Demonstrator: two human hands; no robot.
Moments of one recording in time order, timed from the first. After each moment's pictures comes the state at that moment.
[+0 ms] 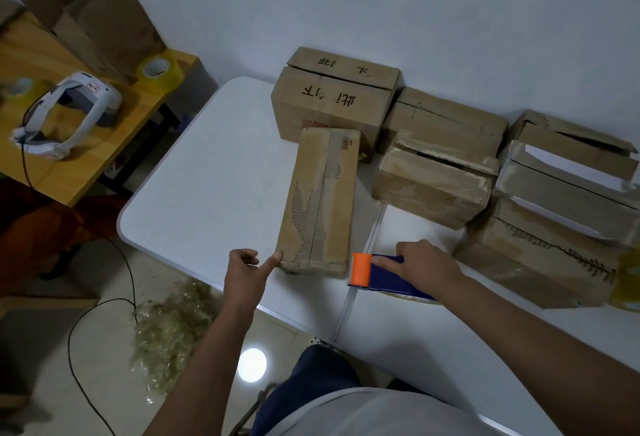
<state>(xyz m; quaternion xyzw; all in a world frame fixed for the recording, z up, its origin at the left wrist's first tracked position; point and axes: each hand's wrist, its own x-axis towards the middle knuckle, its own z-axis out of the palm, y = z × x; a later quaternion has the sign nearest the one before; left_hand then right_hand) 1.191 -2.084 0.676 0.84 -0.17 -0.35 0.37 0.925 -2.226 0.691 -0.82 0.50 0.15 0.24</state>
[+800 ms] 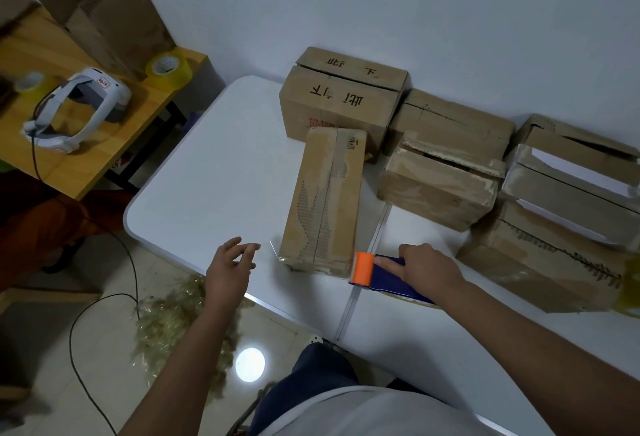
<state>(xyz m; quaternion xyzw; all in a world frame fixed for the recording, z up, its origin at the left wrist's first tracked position) 1.225 -2.067 0.670 0.84 -0.25 -0.29 0.38 0.929 -2.217 0.688 -0.81 0.52 0.16 0.21</state>
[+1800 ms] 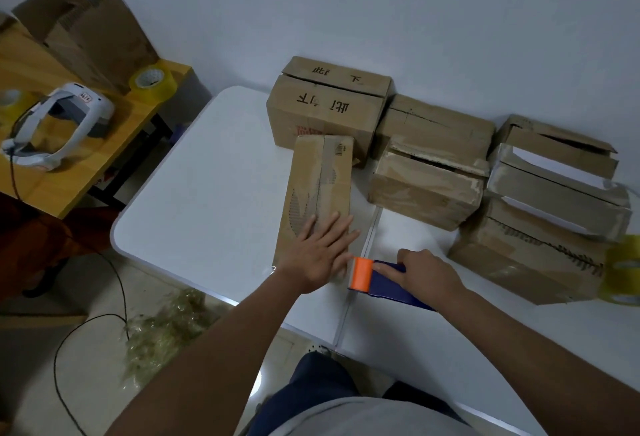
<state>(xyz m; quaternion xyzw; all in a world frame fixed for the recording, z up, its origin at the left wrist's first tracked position) 1.152 -2.161 0.649 0.59 -0.80 -0.10 -0.06 0.920 -2.207 0.691 -0.79 0.55 0.13 0.23</state>
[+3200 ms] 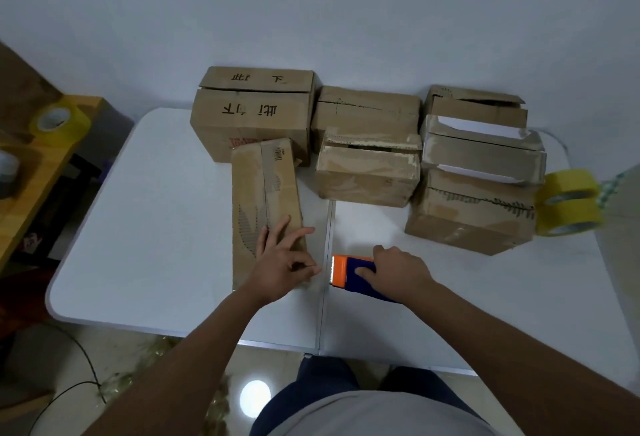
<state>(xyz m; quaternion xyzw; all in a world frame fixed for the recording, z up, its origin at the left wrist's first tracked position) 1.152 -2.169 0.651 0.57 -0.77 -0.27 0.11 0.904 -2.187 0.688 -0.74 0.61 0.16 0.25</state>
